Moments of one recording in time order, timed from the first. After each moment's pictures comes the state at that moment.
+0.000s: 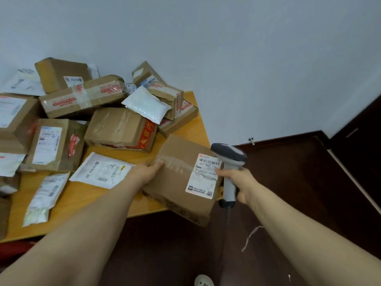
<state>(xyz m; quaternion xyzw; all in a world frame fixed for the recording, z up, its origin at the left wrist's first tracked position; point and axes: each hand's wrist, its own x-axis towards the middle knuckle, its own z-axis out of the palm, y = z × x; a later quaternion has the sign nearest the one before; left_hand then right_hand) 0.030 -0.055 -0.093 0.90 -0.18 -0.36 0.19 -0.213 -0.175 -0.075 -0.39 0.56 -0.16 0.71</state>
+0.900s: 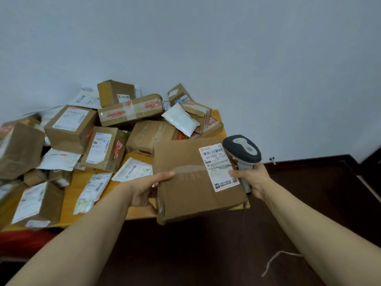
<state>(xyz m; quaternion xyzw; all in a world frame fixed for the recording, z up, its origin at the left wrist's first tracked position) 0.030 0.053 -0.003 0.73 -0.09 -0.59 0.34 -0.191 -0.148 -0.029 -0.50 0.45 -0.23 0.70</state>
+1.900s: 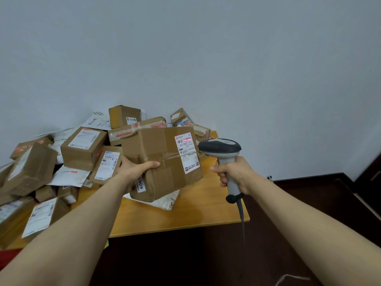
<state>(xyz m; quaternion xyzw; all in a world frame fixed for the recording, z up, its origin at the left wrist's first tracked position) 0.073 0.066 0.044 0.81 -0.10 -0.27 0.51 -0.165 -0.107 0.049 -0.61 0.35 -0.18 0.69</state>
